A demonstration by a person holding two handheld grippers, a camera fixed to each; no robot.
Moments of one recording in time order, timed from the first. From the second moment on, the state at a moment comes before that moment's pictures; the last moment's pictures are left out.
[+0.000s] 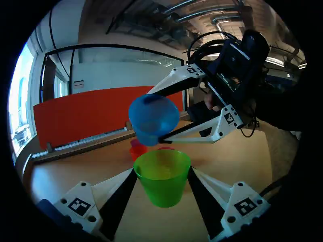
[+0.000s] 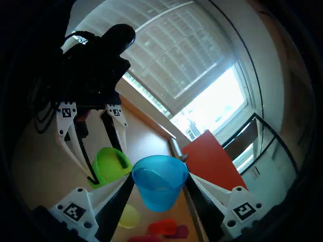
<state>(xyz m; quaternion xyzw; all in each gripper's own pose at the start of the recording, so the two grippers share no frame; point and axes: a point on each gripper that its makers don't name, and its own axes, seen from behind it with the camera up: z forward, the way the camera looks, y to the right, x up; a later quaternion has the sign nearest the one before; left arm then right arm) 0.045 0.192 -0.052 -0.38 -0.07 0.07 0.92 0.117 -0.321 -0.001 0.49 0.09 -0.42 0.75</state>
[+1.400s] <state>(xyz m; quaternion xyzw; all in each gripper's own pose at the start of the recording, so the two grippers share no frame) 0.047 0.200 -0.054 -0.39 -0.06 0.07 0.92 0.119 -0.327 0.006 0.48 0.12 -0.49 0.72</state>
